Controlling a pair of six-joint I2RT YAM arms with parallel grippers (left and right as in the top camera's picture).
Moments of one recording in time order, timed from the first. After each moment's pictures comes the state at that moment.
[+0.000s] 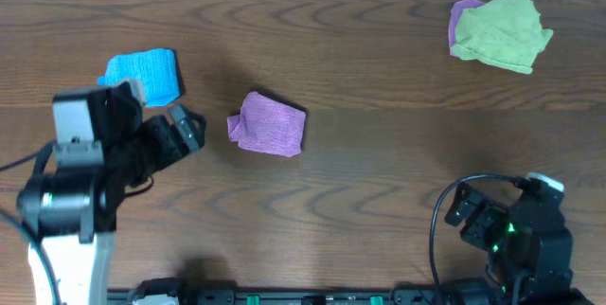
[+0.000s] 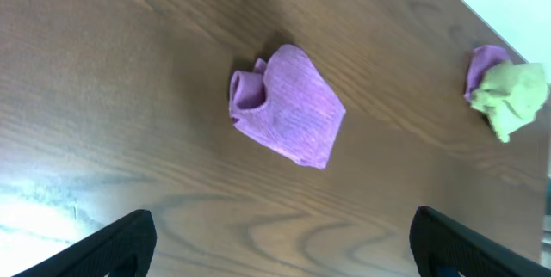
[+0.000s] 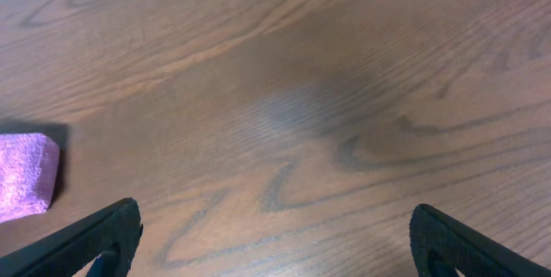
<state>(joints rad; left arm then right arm) 0.07 1.01 1.21 -1.13 0.33 -0.48 0.15 0.46 0.82 -1.13 0.24 0.54</state>
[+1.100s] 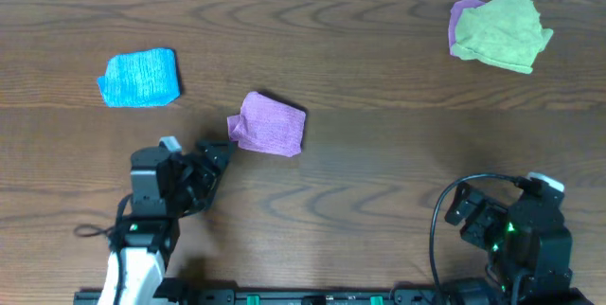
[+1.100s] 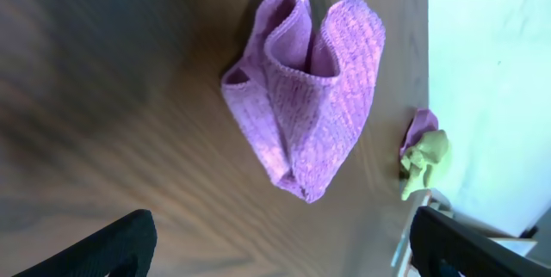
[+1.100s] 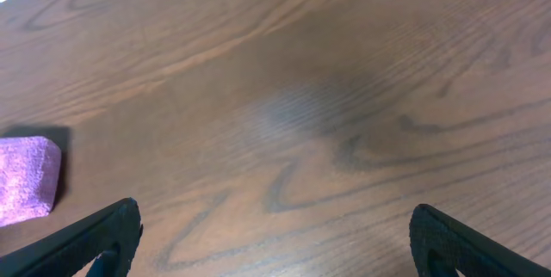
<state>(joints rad) -0.03 0.95 0.35 -0.14 0.45 -1.17 0.15 0.46 0.82 -1.12 0.24 0.55</state>
